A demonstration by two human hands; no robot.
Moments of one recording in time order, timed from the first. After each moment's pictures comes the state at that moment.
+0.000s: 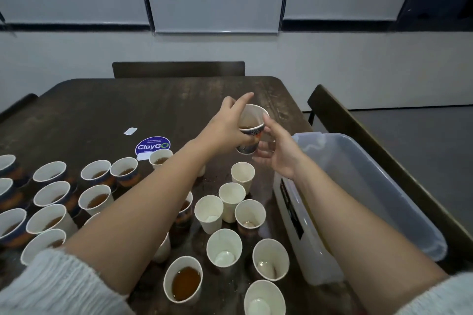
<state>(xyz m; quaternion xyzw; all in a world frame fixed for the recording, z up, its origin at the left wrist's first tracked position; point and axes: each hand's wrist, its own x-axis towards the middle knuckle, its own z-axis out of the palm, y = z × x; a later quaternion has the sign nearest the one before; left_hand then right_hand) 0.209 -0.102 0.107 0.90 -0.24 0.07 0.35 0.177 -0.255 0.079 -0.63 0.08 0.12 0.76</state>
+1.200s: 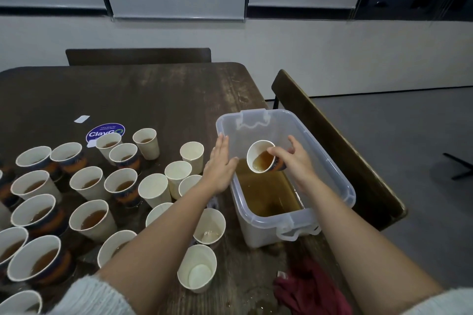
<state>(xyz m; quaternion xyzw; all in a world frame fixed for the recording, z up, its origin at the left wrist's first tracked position) 0.131 -0.222 -0.020 0.90 -0.16 -0.06 0.41 0.094 -0.412 0.001 -0.78 0.19 -0.05 0.59</state>
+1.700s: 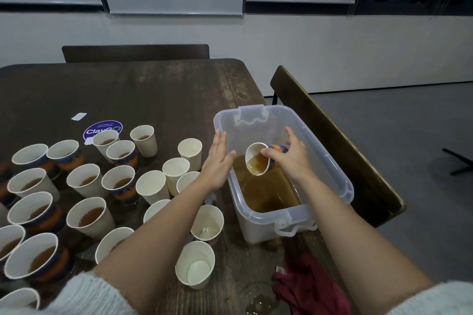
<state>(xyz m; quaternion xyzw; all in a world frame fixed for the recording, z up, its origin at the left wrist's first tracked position) 0.132 -0.220 -0.028 0.87 -0.17 -0.06 0.46 0.097 -0.411 -0.004 -0.86 0.16 -0.08 0.47</state>
